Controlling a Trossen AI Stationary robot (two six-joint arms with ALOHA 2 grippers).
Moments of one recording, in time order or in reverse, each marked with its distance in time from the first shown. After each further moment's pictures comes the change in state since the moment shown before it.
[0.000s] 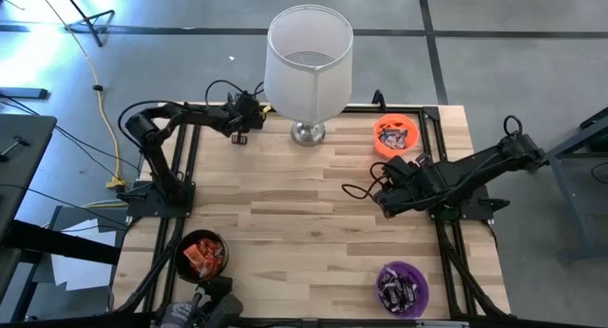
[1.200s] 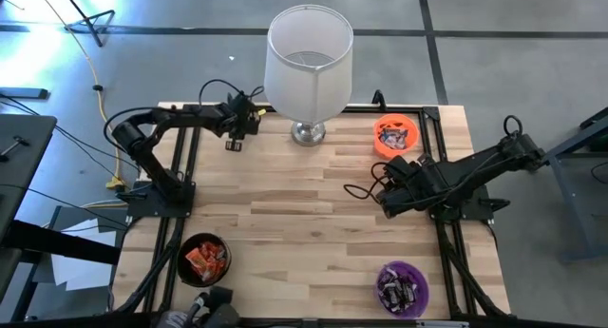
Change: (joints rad) left arm -0.023 -0.151 -0.002 -0.226 0.147 -0.027; right arm 0.000 0.000 0.000 -0.038 -0.013 0.003
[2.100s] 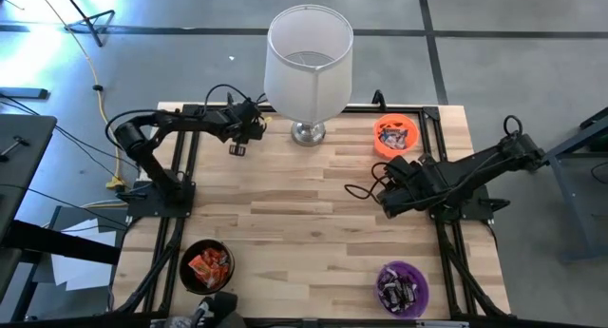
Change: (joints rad) left arm -0.091 0.000 0.000 -0.010 -0.055 -0.054; right arm 0.000 0.000 0.000 -0.015 -0.004 -0.003
